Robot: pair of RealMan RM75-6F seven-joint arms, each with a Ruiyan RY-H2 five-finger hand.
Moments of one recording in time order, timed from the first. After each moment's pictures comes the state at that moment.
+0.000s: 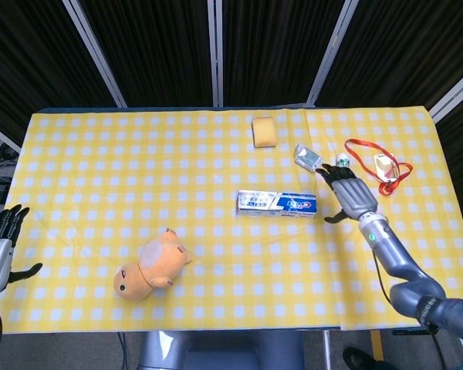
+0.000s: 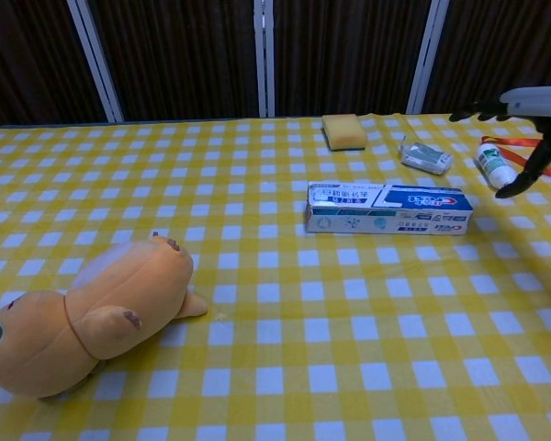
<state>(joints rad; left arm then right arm) -0.14 -1.11 -0.05 -1.71 1.34 1.42 0.17 0.71 -1.33 0.26 -1.31 -1.14 0.68 -0.06</state>
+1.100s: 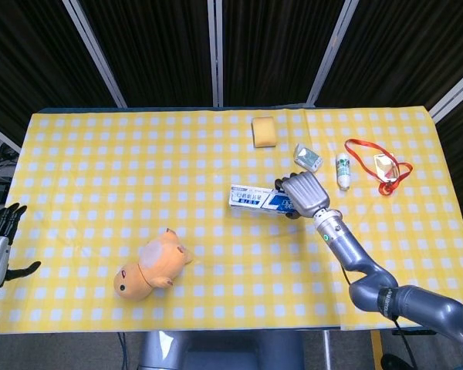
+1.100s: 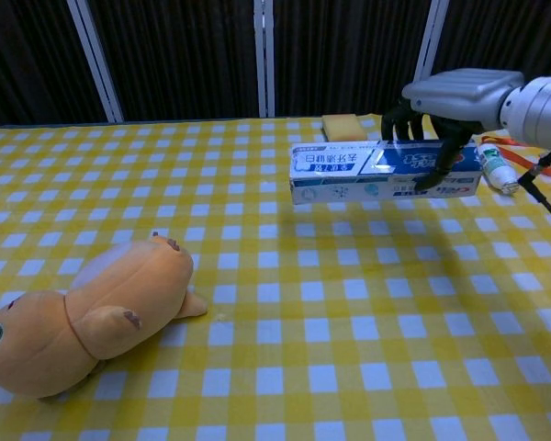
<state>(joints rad) -0.13 -1.09 -0.06 -1.69 1.35 1.40 0.10 0.83 -1.40 0.19 -1.40 -1.22 0.90 -0.33</state>
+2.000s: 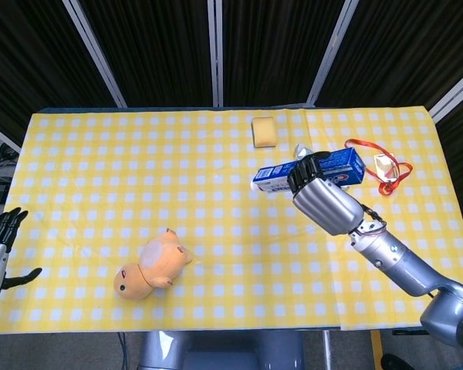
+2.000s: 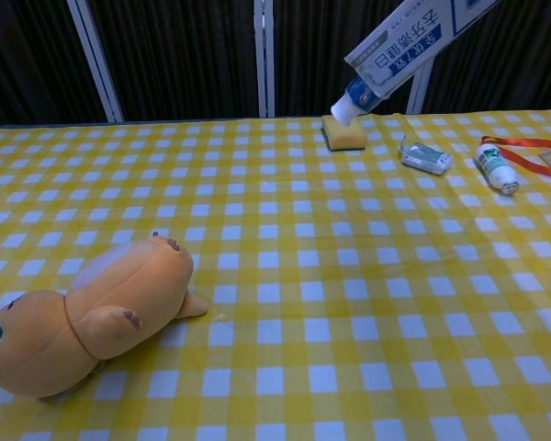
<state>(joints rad) -0.10 -1.05 -0.03 -1.73 1.44 1.44 0.05 0.77 -0.91 0.17 -1.75 -1.72 1.17 -1.11</state>
